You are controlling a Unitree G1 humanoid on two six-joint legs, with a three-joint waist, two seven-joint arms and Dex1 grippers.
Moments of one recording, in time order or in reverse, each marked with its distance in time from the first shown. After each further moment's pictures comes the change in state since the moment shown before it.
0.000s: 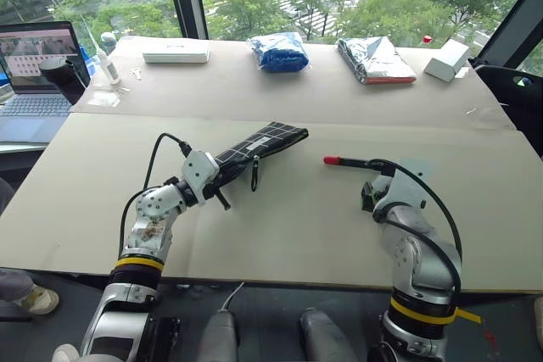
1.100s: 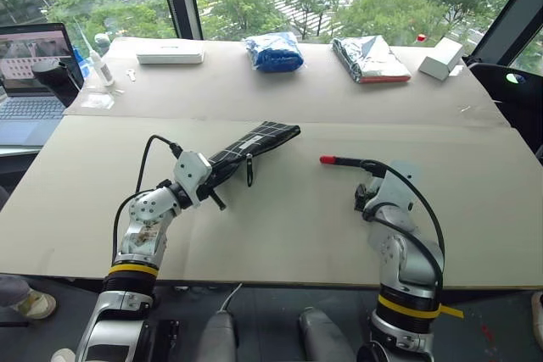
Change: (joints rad) left arm 0.043 0.016 0.020 -0.064 -0.020 0.039 0.031; right arm -0.004 0.075 -0.047 0.071 0.007 -0.061 -0.081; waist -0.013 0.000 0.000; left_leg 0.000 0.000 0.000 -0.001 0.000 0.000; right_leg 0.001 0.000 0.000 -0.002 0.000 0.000
